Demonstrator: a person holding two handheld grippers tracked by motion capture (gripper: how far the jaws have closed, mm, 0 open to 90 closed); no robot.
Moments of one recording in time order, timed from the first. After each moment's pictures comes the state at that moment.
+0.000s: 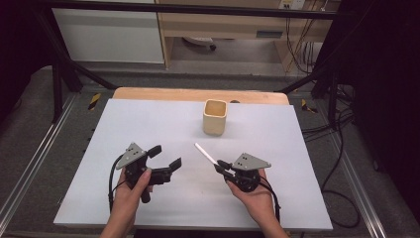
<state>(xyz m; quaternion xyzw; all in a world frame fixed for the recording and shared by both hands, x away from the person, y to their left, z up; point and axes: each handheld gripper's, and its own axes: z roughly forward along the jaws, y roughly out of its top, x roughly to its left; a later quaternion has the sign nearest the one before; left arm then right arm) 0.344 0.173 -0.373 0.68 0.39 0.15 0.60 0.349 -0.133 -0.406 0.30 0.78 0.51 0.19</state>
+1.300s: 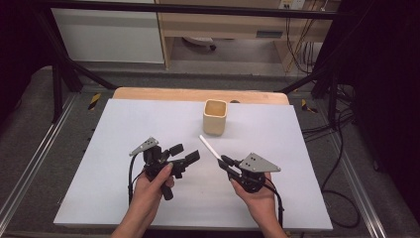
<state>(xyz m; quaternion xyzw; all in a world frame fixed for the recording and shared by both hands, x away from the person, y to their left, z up) 0.362 0.140 -0.377 0.61 0.44 0.01 0.66 0.339 -0.140 -0.394 0.30 0.74 0.55 0.23</state>
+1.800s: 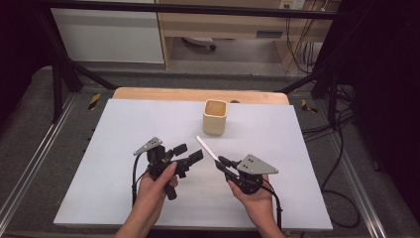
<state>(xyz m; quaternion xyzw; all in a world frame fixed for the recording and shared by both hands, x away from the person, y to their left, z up) 0.364 0.132 -0.378 0.62 0.44 0.01 0.65 0.336 -0.134 -0.394 0.29 0.74 0.56 0.23</state>
